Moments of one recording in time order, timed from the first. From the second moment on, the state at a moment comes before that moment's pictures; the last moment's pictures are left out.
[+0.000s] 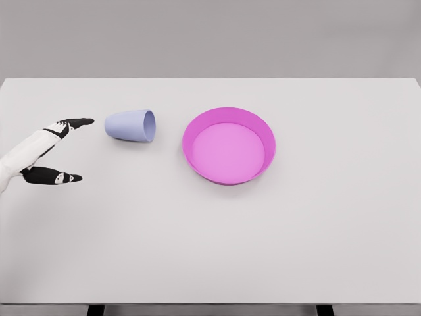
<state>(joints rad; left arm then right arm) -0.08 0.77 -0.14 -1.46 -0.08 -0.61 -0.28 -0.01 0.00 -0.07 -0.01 0.08 -0.06 0.09</state>
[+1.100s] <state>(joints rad) -0.17 0.76 -0.06 -1.56 -0.07 -0.45 -0.58 -0.01 0.00 -0.07 -0.01 0.08 -0.06 0.09</state>
